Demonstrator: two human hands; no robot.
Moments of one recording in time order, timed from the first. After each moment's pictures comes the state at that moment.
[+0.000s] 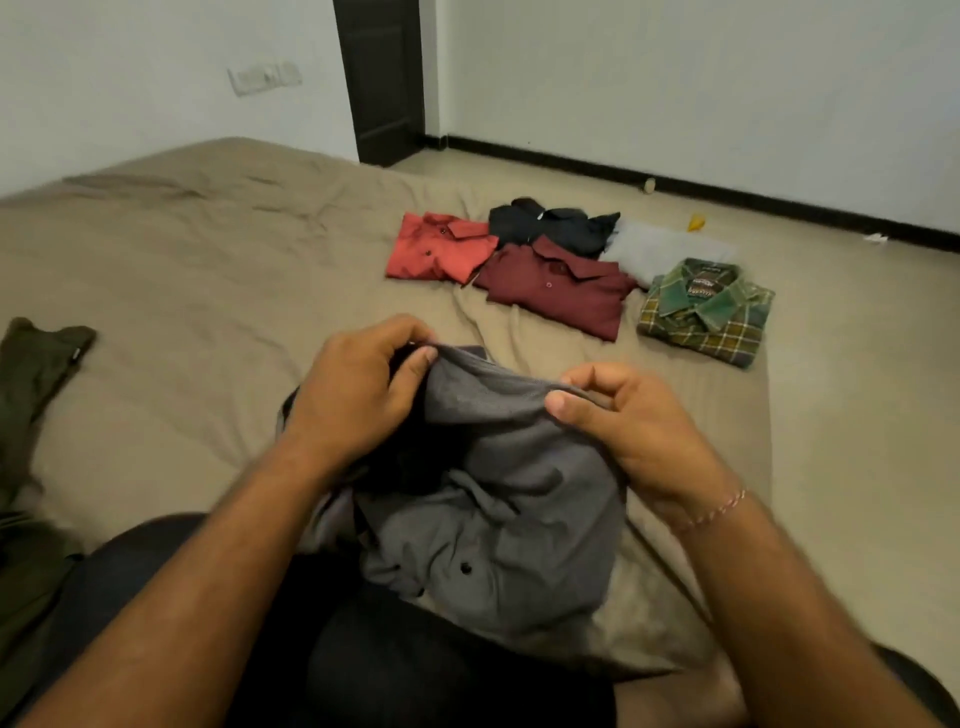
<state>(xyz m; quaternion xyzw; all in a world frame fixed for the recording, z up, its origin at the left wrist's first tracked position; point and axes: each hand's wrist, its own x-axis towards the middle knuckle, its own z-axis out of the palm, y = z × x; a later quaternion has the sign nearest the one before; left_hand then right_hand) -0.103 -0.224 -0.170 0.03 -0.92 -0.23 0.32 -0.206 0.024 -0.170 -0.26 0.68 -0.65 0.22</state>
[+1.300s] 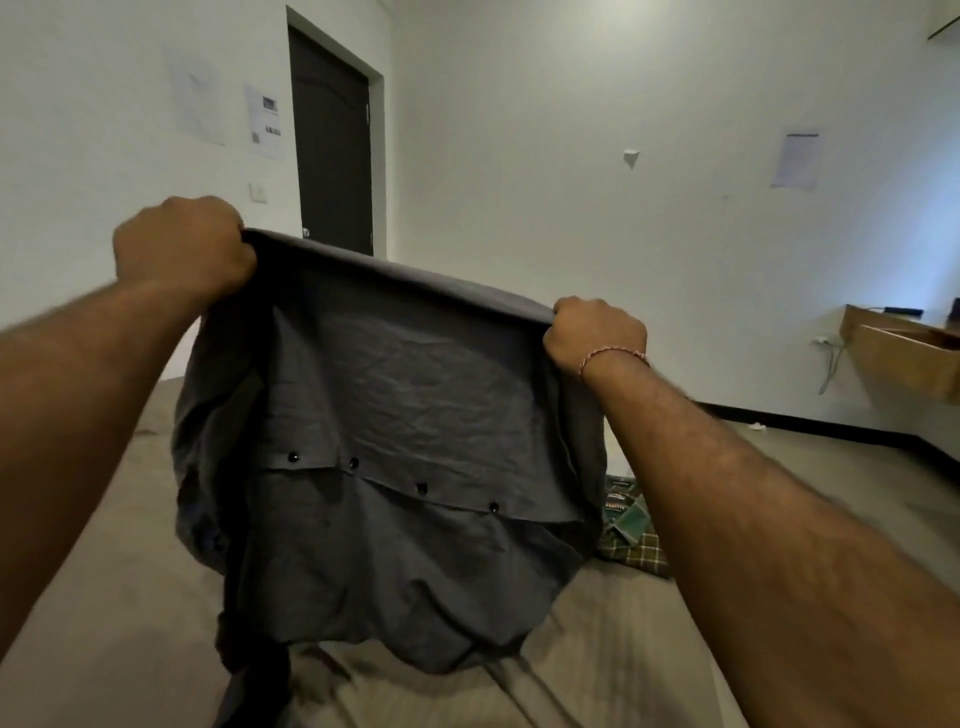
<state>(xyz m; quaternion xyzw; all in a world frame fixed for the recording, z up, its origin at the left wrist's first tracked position) -0.180 -0.356 0.146 0.32 -0.85 0.07 0.40 -0.352 -0.025 0.091 -0.17 0.95 -0.10 -0.26</state>
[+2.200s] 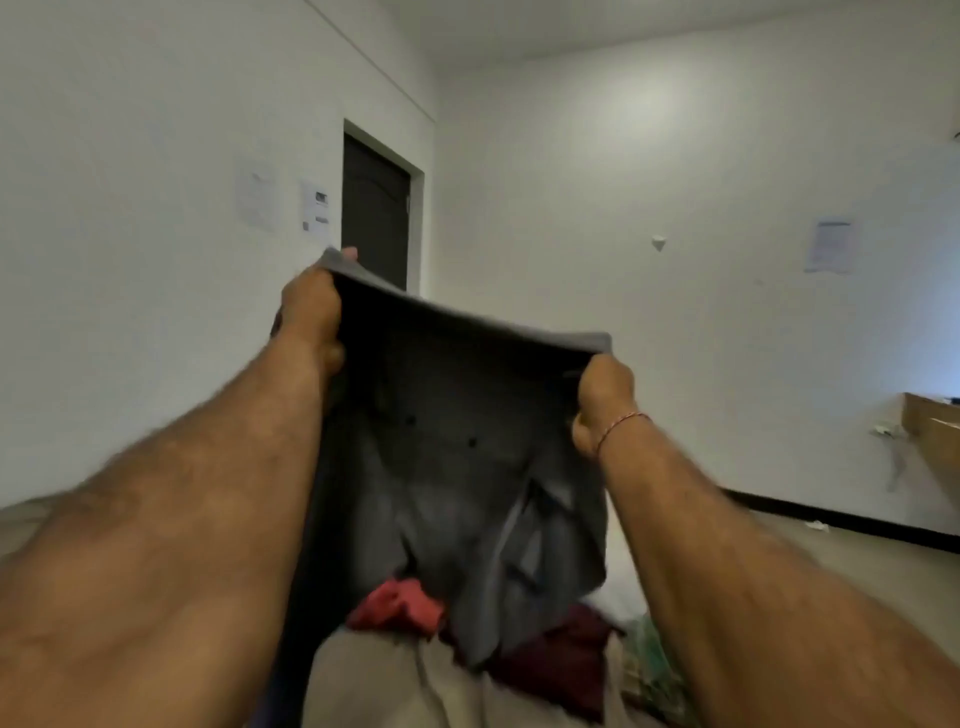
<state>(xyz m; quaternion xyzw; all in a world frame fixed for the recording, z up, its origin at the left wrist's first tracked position) -0.283 -0.357 0.192 0.08 -0.51 -0.75 0.42 -0.404 -0.110 0.134 -0.09 0.54 -0.83 -0.01</state>
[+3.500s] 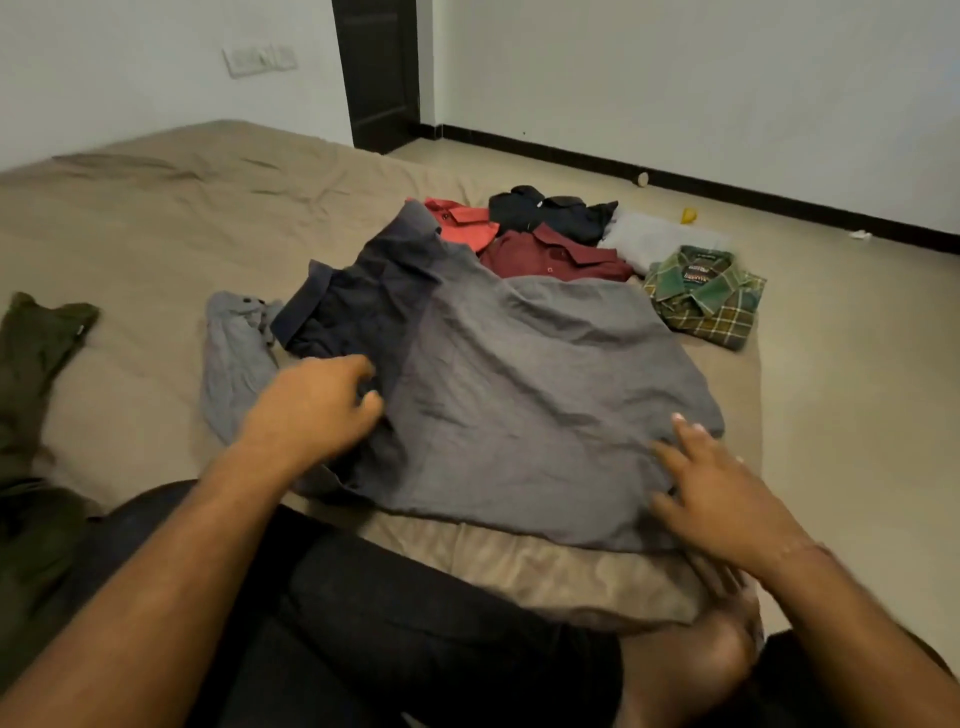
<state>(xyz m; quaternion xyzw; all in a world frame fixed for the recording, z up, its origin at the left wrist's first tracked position) -0.066 -0.271 -0.215 0.19 -0.98 -0.07 0.06 -0.216 0.125 -0.254 -0.27 0.95 0.03 0.11</state>
